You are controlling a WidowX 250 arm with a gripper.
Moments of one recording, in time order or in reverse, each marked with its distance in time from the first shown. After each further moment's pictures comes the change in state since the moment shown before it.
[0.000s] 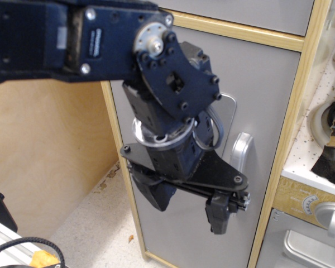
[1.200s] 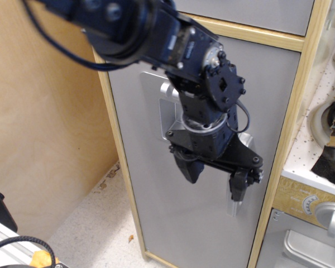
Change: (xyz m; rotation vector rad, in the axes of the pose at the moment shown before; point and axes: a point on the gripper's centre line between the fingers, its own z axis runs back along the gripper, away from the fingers) arm 0.072 0.015 -0.067 0.029 -0.026 -0.062
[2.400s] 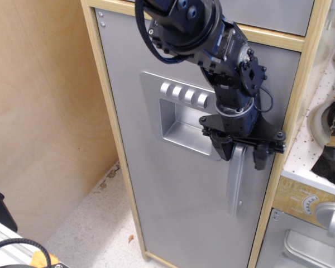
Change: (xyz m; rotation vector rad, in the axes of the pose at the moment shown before) arm 0.063 -0.002 -0.042 -0.029 -0.082 0.055
